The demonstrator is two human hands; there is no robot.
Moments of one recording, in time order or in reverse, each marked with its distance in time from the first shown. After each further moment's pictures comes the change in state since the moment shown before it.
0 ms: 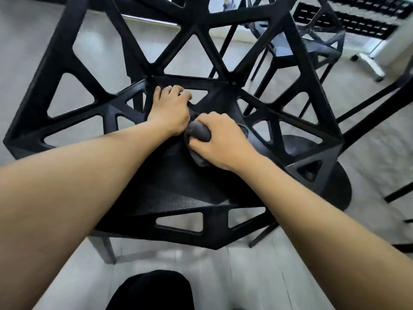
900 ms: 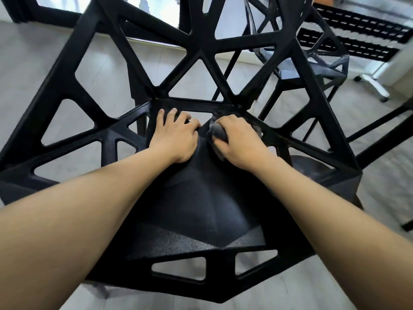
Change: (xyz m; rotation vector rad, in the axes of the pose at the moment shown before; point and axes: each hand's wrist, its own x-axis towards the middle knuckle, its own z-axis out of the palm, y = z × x) left_hand -0.002 0.005 0.002 0.056 -0.071 0.003; right_hand 0.064 0.066 0.000 -0.206 0.043 -0.040
